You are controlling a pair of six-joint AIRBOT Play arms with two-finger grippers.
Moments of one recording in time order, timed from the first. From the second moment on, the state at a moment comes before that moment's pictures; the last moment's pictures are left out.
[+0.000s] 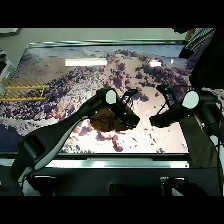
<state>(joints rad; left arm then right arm) -0.77 -1.94 1.87 0.97 -1.27 -1.65 0.15 -1.12 1.08 -1.35 1.43 1.43</state>
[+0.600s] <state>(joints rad) -0.39 -1.58 1.75 1.22 -1.53 -1.67 0.03 -1.12 1.21 -1.14 1.35 1.50</state>
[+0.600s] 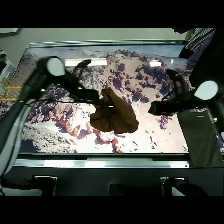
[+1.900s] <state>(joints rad) -0.01 -1.29 0.90 0.76 -1.01 -1.35 0.15 -1.29 0.71 -0.71 0.82 1.48</state>
